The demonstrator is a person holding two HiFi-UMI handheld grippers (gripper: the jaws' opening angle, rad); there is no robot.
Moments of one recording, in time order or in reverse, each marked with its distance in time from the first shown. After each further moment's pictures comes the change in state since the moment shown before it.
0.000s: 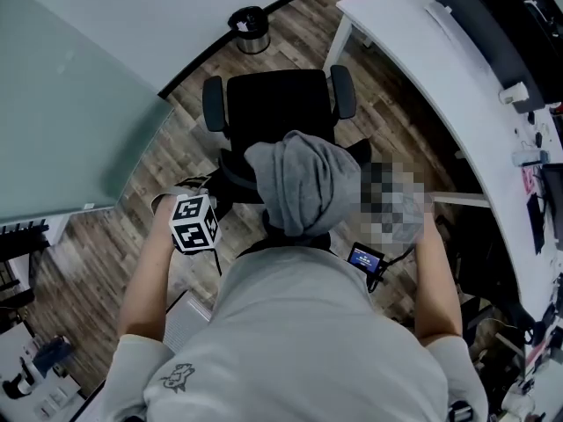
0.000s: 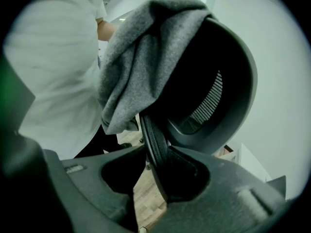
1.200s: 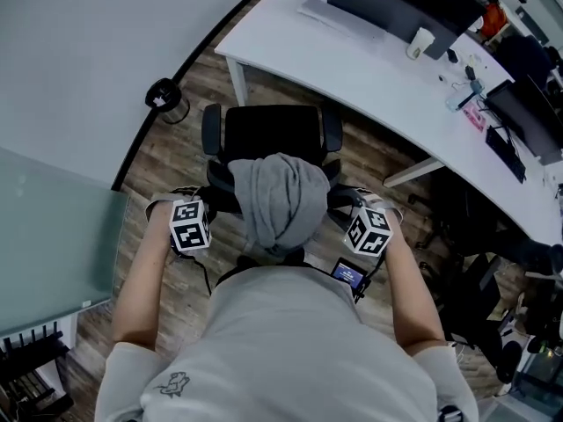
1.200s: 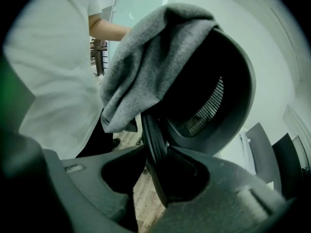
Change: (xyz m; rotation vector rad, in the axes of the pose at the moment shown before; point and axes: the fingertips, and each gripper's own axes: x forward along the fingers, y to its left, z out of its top) left arm 0.087 0.068 0.228 0.389 0.104 -0.031; right arm -0.115 0.021 -0.197 0.321 0.042 -0.242
